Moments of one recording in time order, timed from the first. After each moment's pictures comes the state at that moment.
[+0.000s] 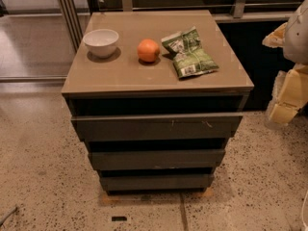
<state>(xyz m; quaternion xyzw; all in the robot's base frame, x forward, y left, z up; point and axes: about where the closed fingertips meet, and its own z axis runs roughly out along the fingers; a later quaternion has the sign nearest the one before) 0.438 -0.217 0.977 -0.60 0.78 -0.03 0.16</state>
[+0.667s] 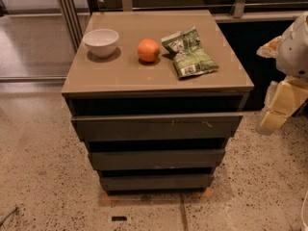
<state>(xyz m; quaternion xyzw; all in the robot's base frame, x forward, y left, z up) 0.448 -0.215 0.949 -0.60 0.78 -0.01 0.18</state>
